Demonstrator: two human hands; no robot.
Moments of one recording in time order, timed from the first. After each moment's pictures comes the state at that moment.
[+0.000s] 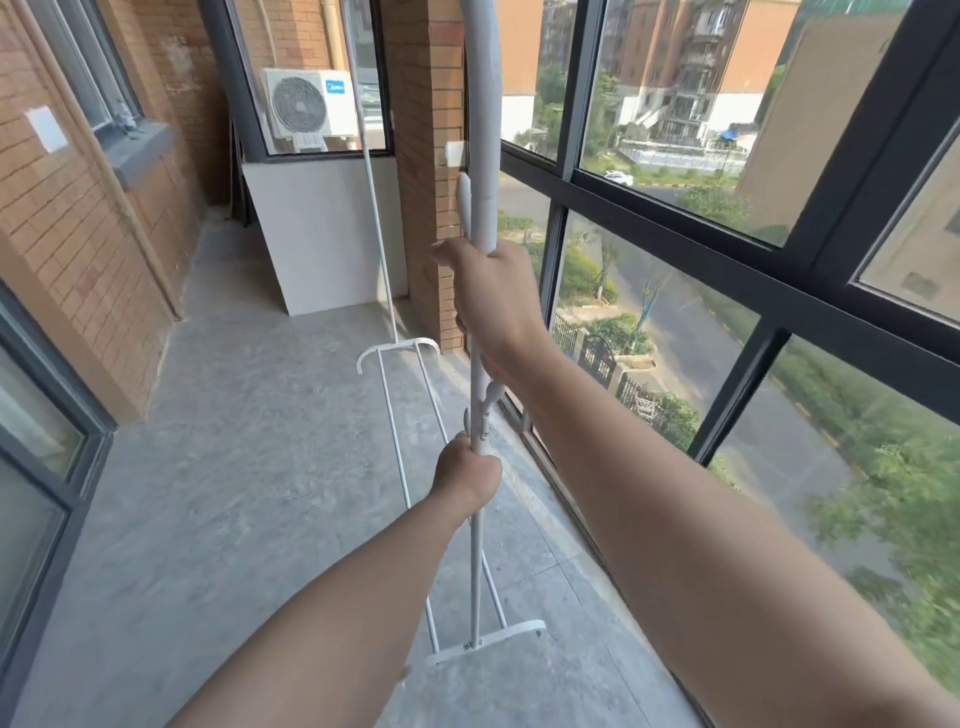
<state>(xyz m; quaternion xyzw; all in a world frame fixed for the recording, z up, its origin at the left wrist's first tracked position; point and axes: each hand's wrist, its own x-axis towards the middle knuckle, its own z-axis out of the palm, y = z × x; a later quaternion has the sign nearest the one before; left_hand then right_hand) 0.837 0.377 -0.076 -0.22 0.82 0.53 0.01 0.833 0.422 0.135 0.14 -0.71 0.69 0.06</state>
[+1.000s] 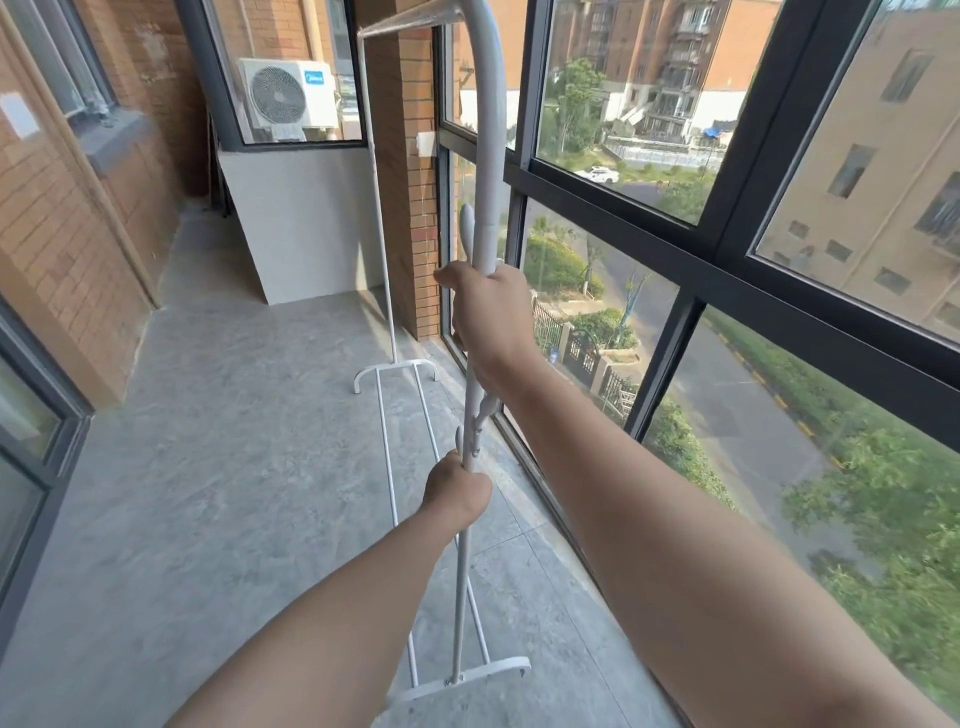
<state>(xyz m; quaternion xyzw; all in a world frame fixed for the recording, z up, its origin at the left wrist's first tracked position) 0.929 0.473 -0.096 -0.23 0.84 0.49 0.05 0.904 0.521 0.114 0.10 -0.68 0.72 0.04</state>
